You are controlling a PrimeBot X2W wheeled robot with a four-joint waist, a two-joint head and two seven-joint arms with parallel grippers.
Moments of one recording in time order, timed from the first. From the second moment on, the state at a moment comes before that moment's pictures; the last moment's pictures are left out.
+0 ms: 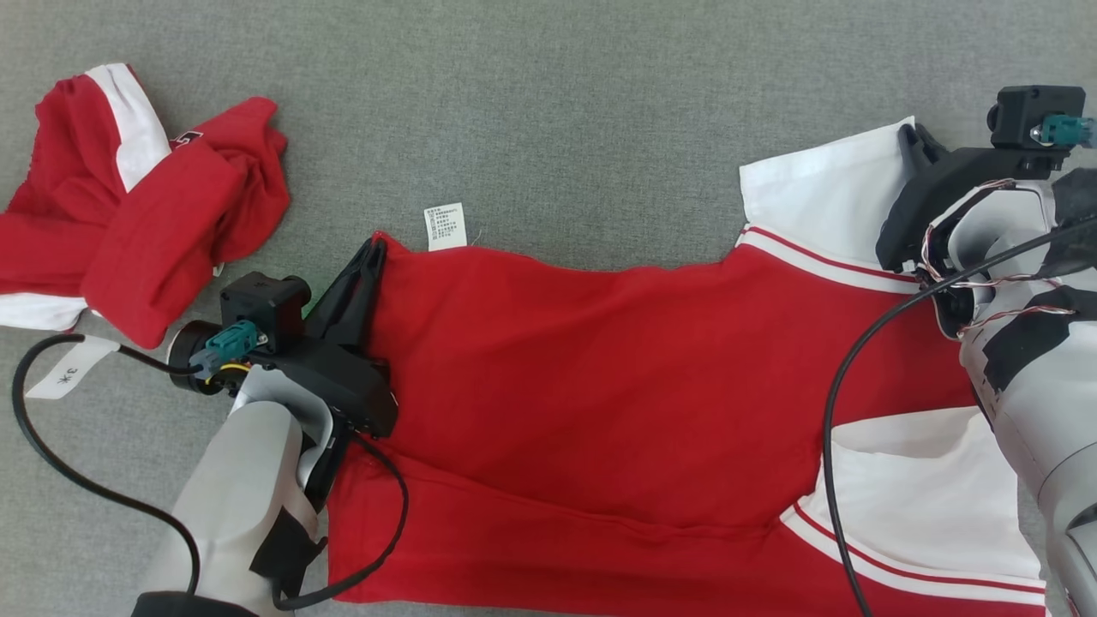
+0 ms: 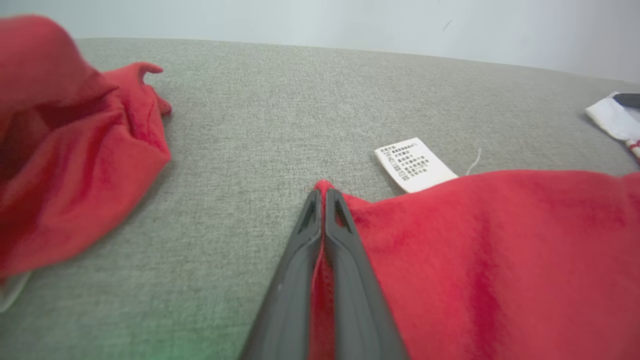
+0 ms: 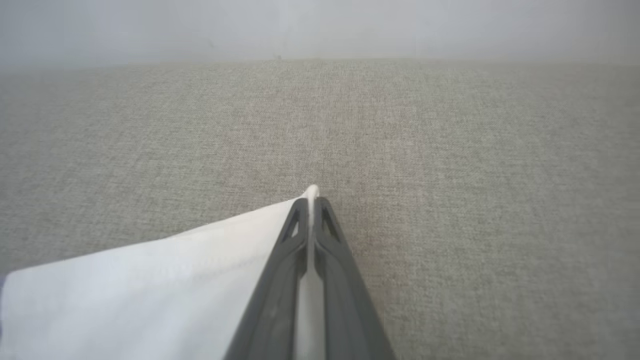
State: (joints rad) left arm -0.82 0.06 -0.24 0.73 -0.19 -0.13 -0.26; right arm -1.20 -0.31 0.57 1.28 0.56 0.13 -0.11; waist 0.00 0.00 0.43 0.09
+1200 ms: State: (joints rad) left arm -0.45 0.06 -0.03 0.64 -0.14 -0.13 -0.26; right arm -0.64 -0.42 0.66 0.80 0.83 0.13 -0.26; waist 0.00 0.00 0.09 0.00
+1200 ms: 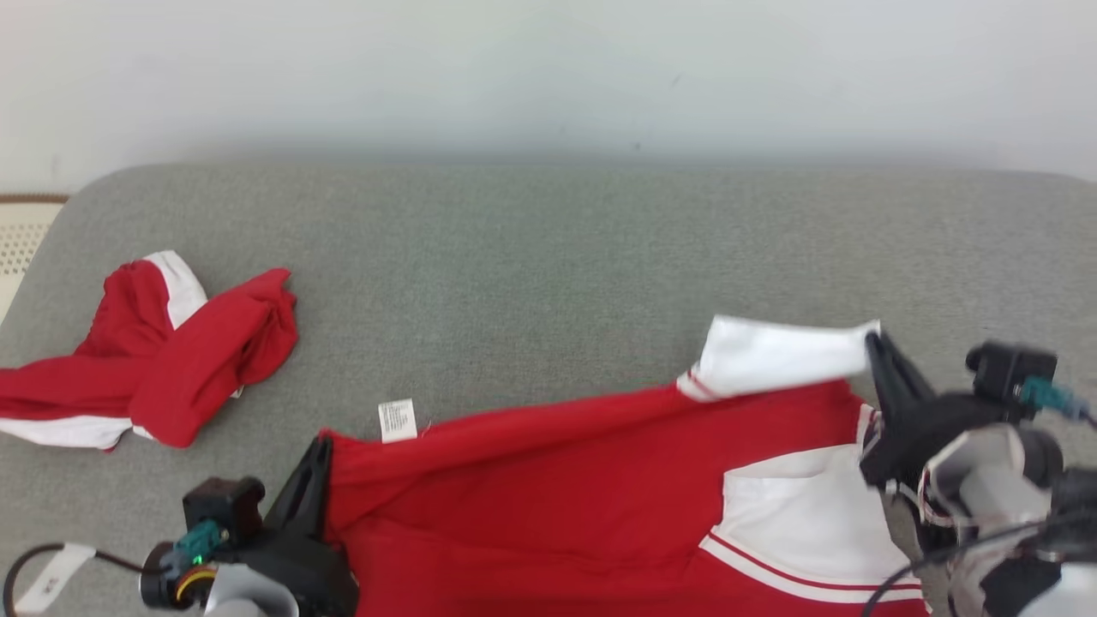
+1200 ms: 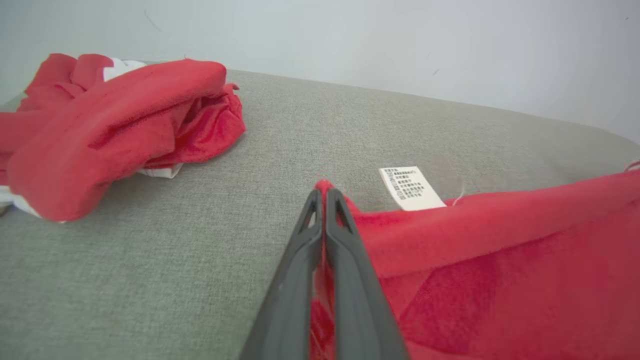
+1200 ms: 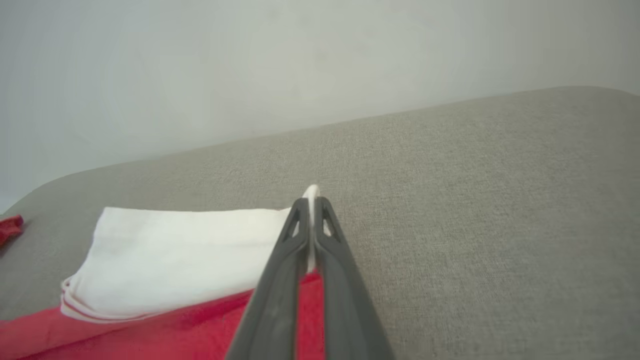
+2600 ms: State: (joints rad) left arm -0.17 0.05 0.08 0.51 -0.11 -0.05 -0.26; right arm -0.22 -0.35 0.42 0.62 0.80 0.13 -0.26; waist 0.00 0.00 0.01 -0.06
